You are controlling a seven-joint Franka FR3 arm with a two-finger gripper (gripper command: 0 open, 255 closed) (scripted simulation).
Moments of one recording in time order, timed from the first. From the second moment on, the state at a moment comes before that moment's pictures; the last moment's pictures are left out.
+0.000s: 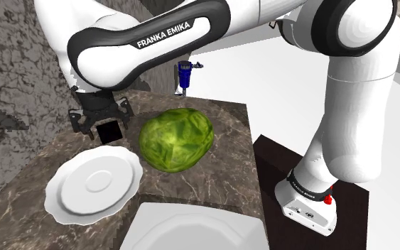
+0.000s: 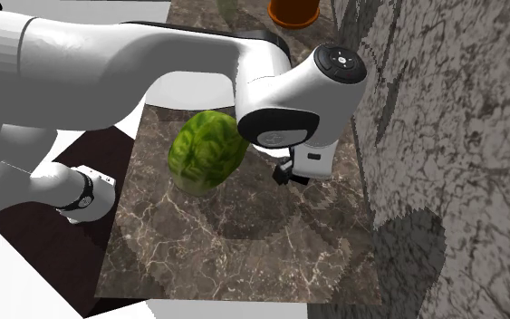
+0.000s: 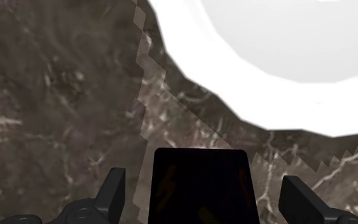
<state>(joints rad) 0.24 0.40 0.45 -1.59 -0.20 1.96 1.06</state>
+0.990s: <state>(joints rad) 0.24 0.40 0.45 -1.60 -0.21 1.97 1.06</state>
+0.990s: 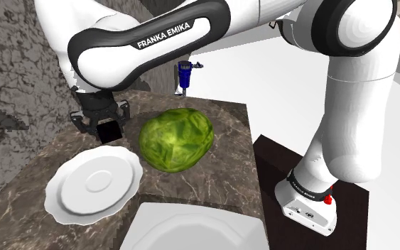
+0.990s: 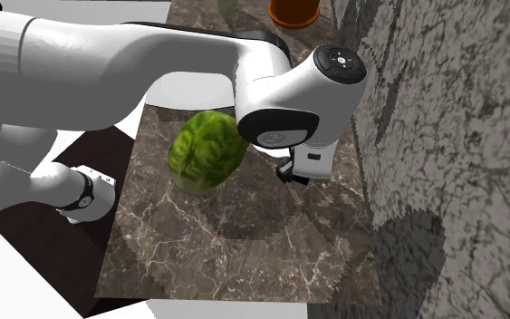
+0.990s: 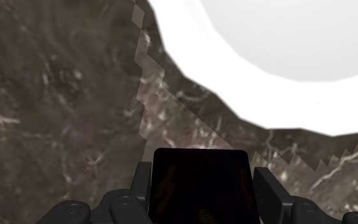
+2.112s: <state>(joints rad) 0.25 0.37 0.46 -1.43 -0.19 1.78 1.04</state>
